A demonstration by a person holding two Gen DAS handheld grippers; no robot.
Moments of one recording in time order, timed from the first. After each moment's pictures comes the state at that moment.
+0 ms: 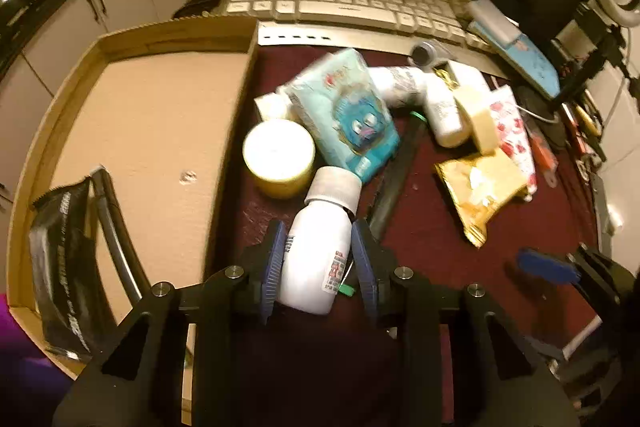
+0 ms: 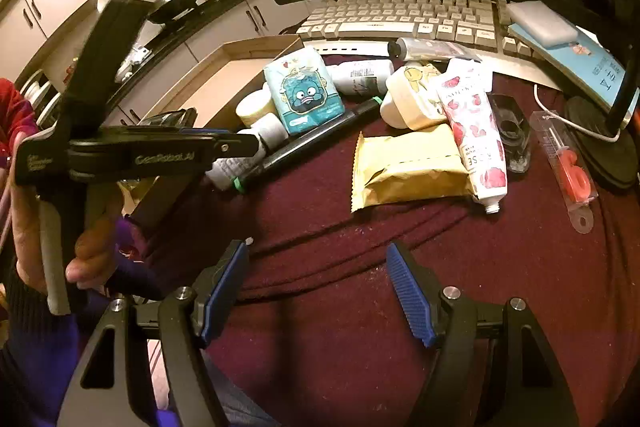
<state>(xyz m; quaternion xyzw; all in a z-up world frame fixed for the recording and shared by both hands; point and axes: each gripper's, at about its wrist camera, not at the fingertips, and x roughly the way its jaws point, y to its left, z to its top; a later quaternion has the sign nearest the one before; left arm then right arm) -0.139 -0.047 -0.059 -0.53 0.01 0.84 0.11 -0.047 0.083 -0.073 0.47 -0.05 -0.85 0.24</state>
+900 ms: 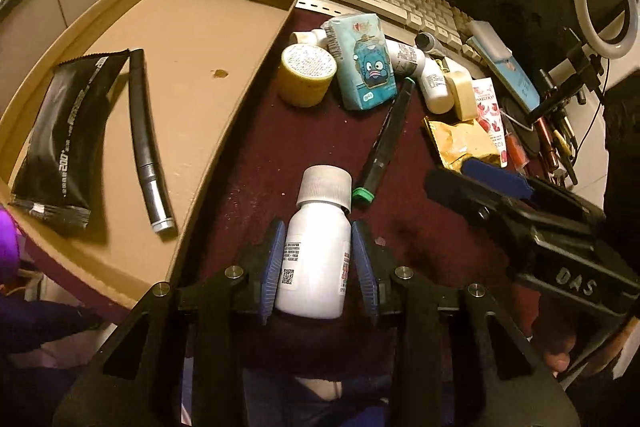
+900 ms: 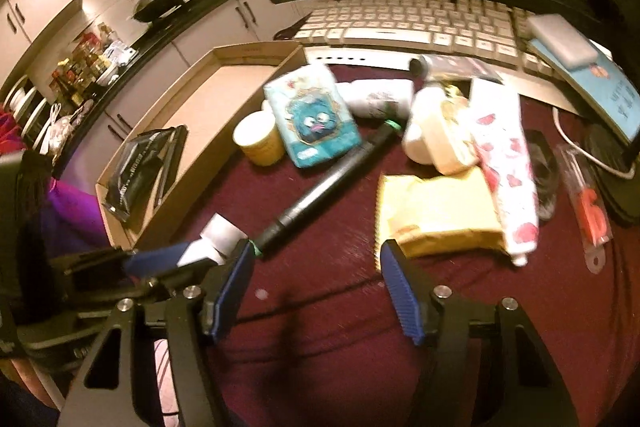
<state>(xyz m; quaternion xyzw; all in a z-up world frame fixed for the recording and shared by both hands) -0.072 -0.077 -0.066 -0.52 -0.10 0.84 0.09 -0.081 0.048 -0.064 0.48 -0.04 -0.84 0.23</state>
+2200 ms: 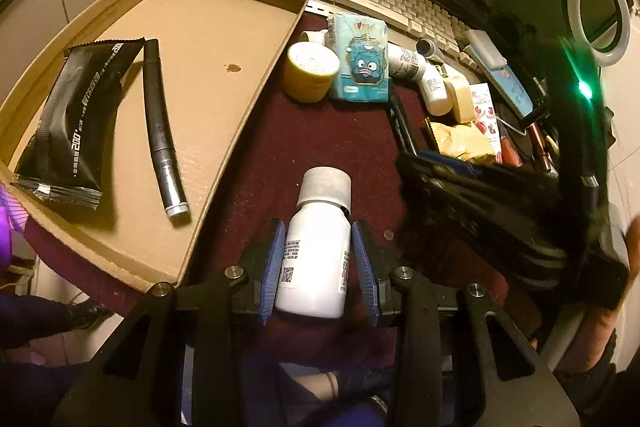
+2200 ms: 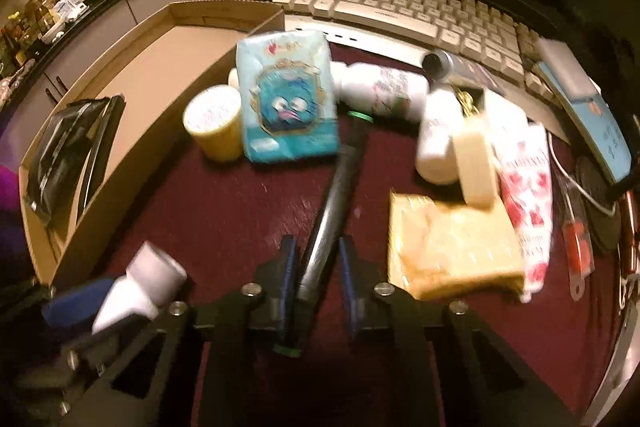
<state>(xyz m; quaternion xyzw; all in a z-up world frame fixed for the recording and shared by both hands) -0.060 -0.089 -0.069 -0.51 -0.11 0.85 0.10 -0.103 0.005 -0.088 0.51 0.06 -0.85 0.13</state>
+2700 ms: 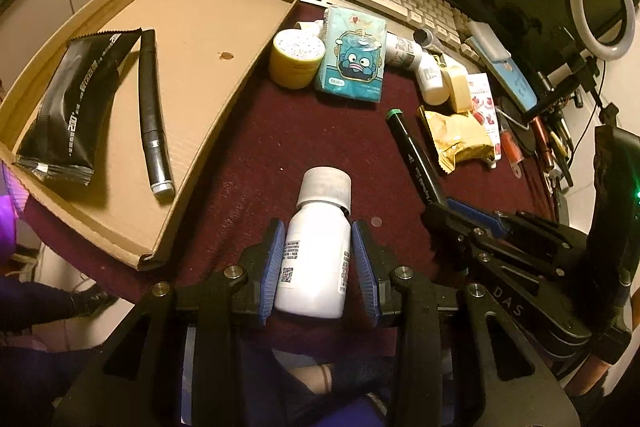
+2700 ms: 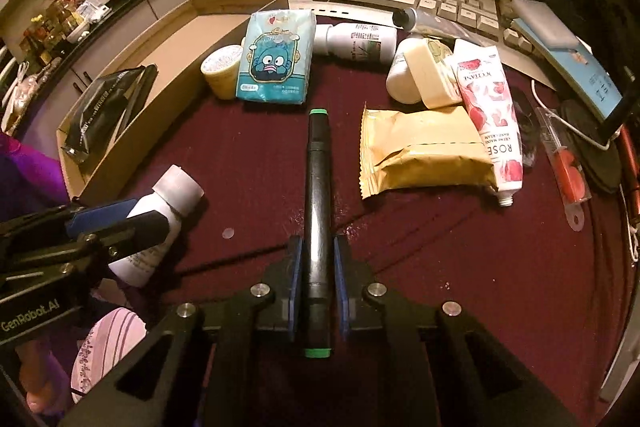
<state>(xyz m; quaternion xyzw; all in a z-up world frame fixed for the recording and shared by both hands) -0.055 -0.077 -0.068 -0.53 -0.12 0.84 0.08 -0.052 0.041 -0.085 0.52 0.03 -0.84 0.17</state>
